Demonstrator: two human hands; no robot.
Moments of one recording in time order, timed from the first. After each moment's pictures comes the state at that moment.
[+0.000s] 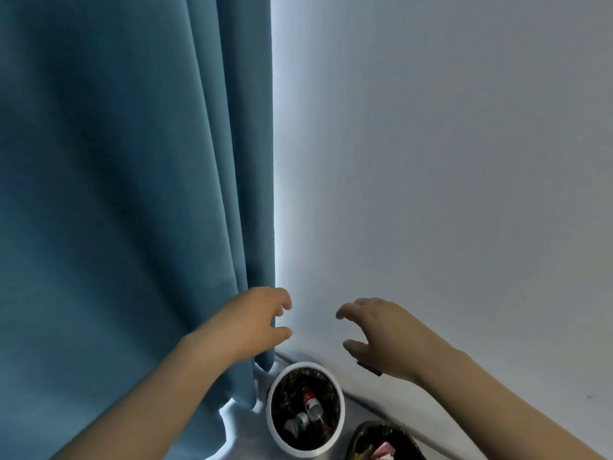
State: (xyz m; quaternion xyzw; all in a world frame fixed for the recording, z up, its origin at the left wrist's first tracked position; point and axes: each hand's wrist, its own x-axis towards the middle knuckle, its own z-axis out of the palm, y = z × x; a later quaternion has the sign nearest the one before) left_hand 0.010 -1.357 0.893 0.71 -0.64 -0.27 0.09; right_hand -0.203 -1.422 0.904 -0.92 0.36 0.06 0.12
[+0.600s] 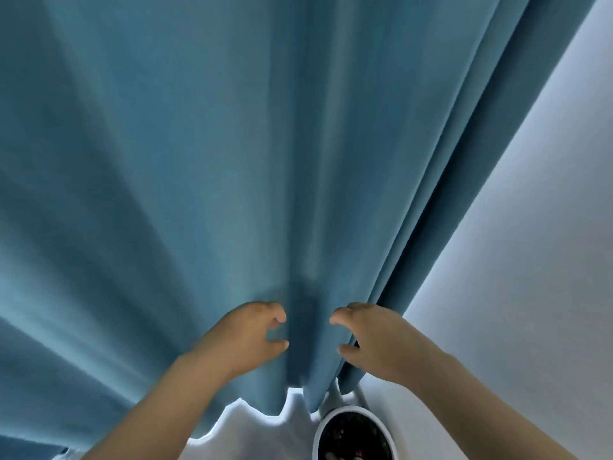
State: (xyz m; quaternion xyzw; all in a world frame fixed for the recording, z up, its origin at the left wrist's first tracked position) left_hand 0.012 -1.202 0.896 0.91 -0.30 -0.20 0.19; right_hand -0.081 -1.399 0.923 -0.99 -0.02 0.10 0.10
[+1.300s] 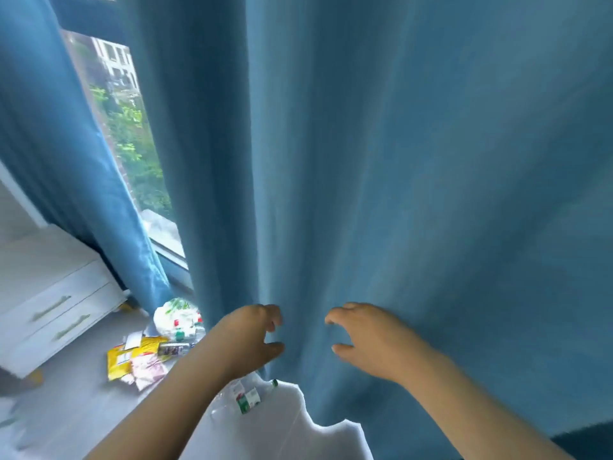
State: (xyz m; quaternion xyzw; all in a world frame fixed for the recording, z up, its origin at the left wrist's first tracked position) left_hand -0.053 -0.812 0.901 0.97 0.07 -0.10 0.23; right_hand 0.025 -1.006 0.929 -0.91 -0.40 0.13 0.03
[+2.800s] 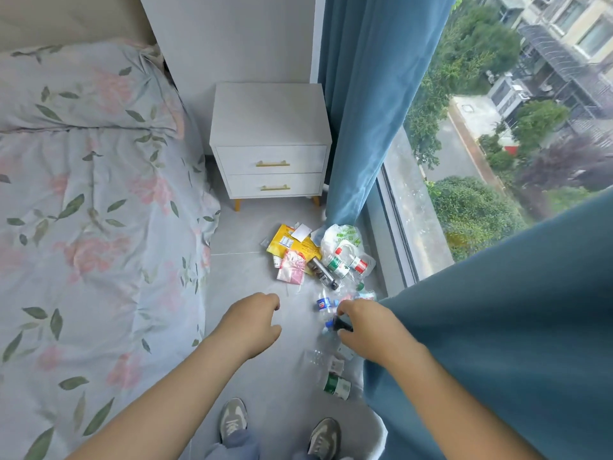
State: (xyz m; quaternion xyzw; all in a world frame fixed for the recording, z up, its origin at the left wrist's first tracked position) left_hand -0.093 -0.525 0.618 0.76 0.56 -0.13 0.31; right_hand 0.115 -0.571 0.630 -0.69 -0.64 0.33 -0.10
